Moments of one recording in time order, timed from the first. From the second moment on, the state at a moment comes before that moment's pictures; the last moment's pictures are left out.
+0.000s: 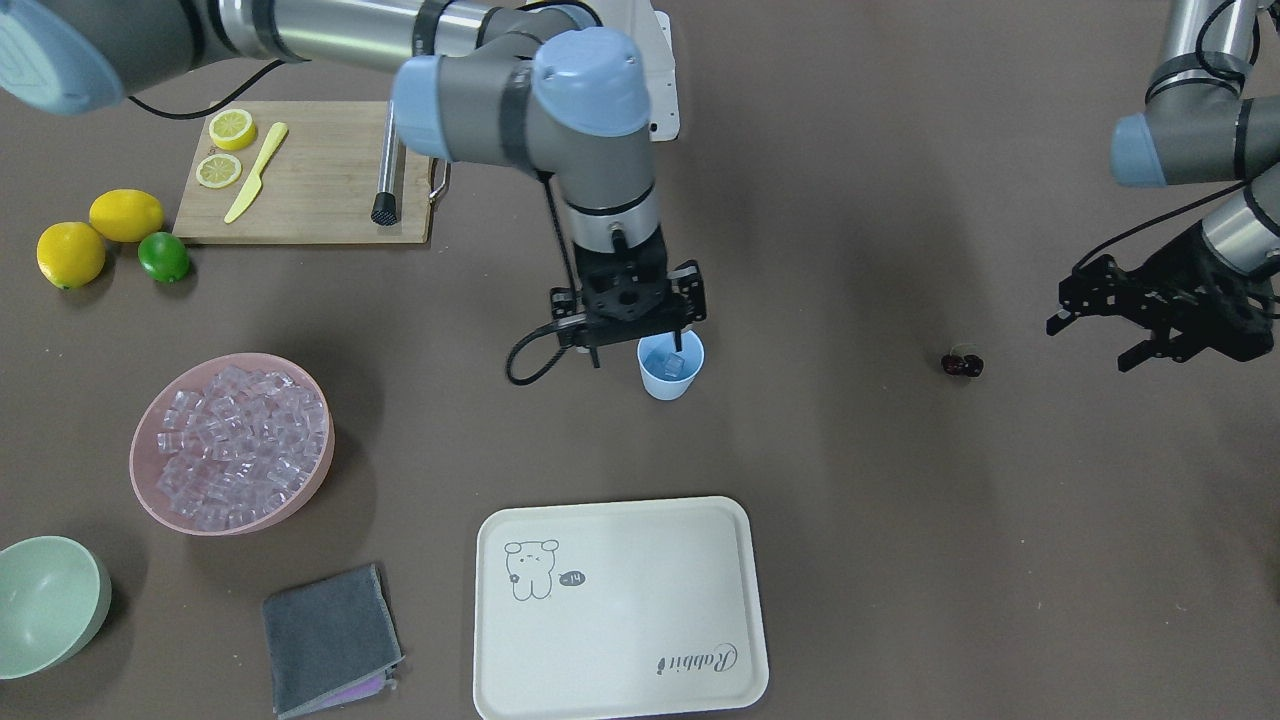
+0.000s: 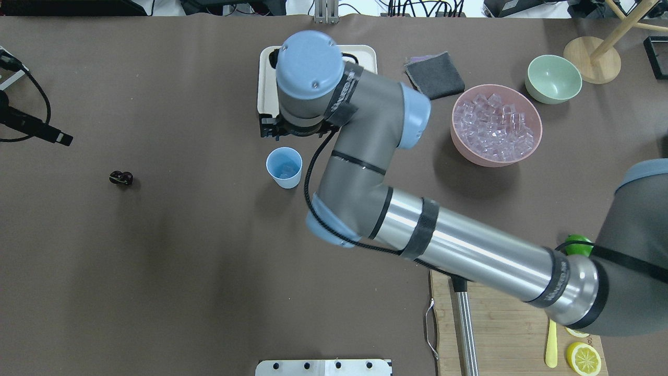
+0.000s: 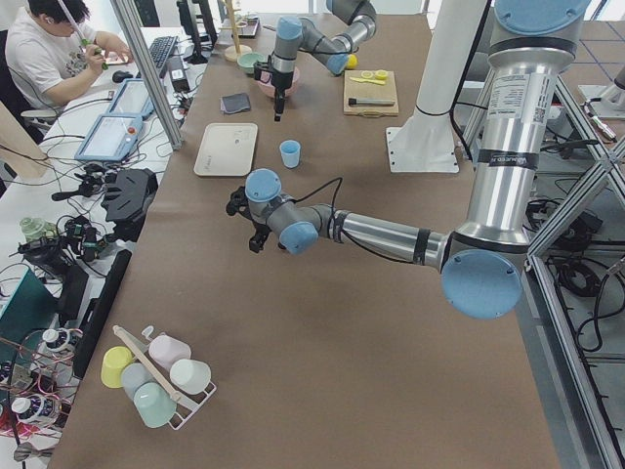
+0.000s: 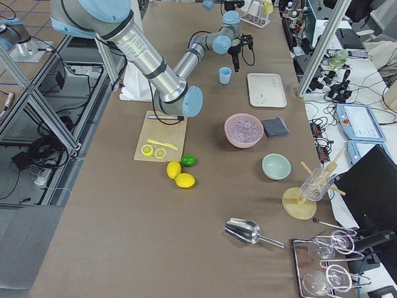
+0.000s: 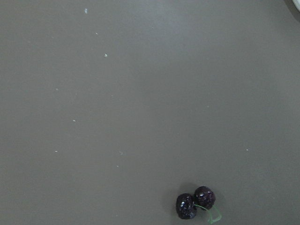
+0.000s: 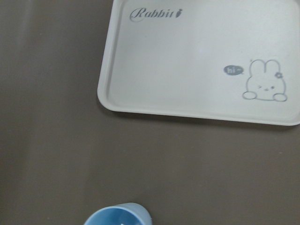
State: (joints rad) left arm -1.07 -1.68 -1.62 -2.18 -2.32 -0.46; right arm 0.72 -0.71 1.53 -1.47 1.96 0.98
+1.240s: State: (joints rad) left arm -0.84 -1.73 -1.56 -2.20 -2.04 -0.63; right arm 1.32 -1.51 1.91 -1.42 2.53 0.16
